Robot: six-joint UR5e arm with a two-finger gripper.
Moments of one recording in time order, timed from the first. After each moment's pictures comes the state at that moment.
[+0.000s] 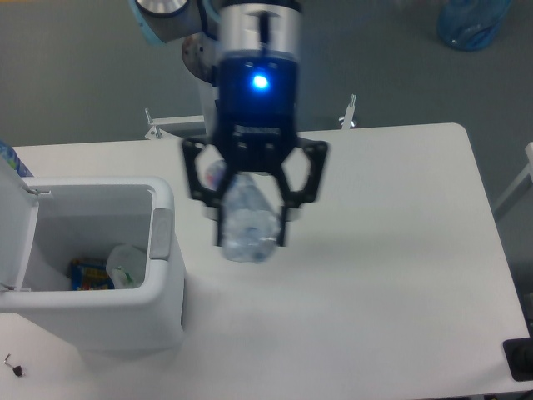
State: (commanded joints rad) arm 2.31 -1.74 -1.35 -0.69 1.21 0.17
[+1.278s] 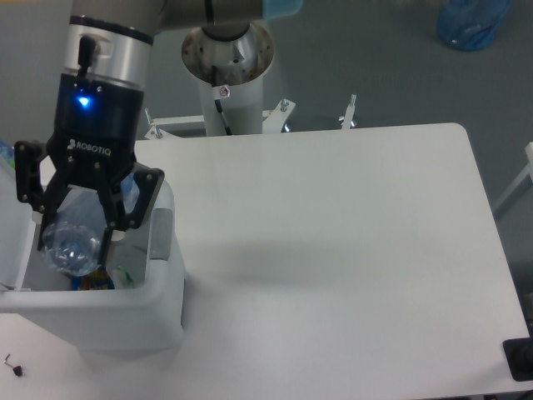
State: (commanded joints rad) arm 2.15 -1.80 -1.35 -0.69 1.22 0.18
